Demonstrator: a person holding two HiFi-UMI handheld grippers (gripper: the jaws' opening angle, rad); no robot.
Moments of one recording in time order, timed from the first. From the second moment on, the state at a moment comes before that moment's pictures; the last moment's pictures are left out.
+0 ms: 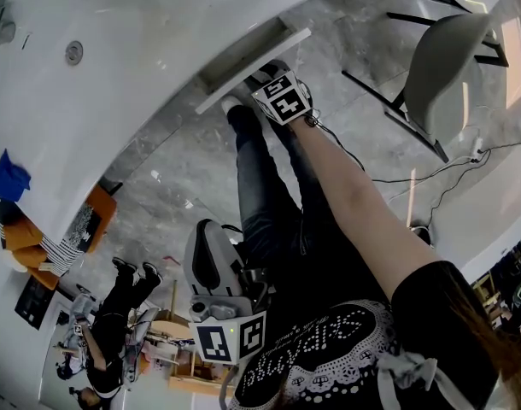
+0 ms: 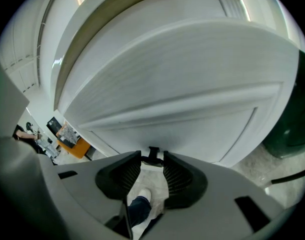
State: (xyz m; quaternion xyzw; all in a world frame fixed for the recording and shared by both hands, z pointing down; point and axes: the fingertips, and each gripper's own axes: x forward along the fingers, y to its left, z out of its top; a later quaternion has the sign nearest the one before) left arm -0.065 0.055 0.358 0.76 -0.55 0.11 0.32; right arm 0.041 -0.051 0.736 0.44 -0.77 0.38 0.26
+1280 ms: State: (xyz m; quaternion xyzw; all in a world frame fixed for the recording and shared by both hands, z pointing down) left arm -0.048 0.073 0.365 0.78 -0.53 0.13 0.32; right arm 0.046 -0.016 0.732 0.45 -0.78 0.35 0.24
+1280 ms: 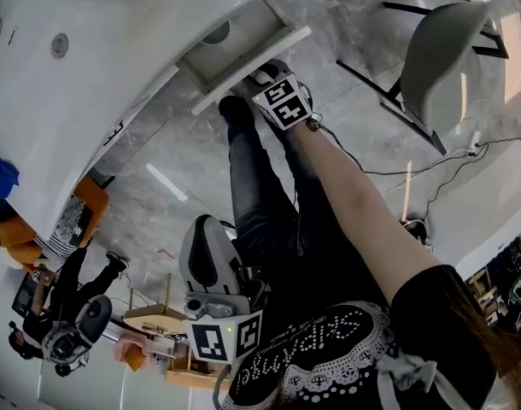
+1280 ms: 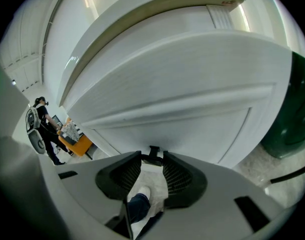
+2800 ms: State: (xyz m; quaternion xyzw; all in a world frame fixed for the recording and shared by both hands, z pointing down) left arm -0.034 0.028 0.330 0.80 -0.53 0.07 0.27; right arm 0.105 0.022 0.661 0.41 -0.80 0.35 0.27
